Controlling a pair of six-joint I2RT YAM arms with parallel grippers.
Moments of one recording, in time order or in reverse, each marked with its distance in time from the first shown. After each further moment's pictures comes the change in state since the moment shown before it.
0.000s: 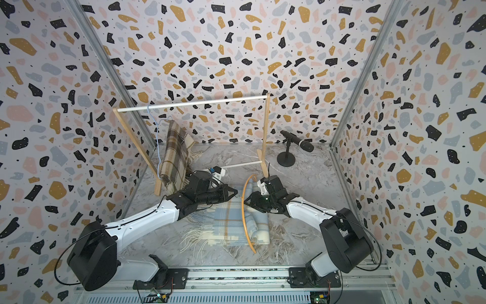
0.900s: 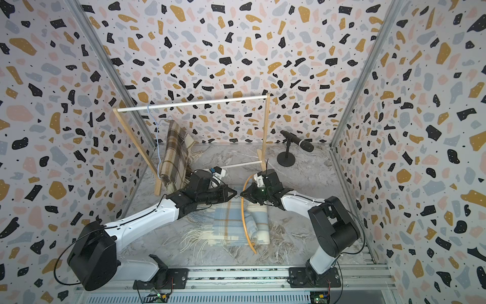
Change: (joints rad) left arm 0.000 0.000 0.030 -0.074 -0.008 0.053; right arm -0.018 0.163 0.087 0.199 -0.071 0.190
